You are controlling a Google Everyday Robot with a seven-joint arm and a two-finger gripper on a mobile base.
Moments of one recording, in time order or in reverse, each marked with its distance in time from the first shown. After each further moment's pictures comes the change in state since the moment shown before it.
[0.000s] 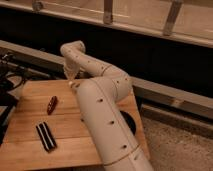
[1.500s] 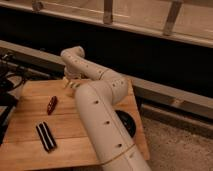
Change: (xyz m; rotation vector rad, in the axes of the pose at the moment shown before) arm 0.017 -0.004 0.036 -0.015 0.061 -0.023
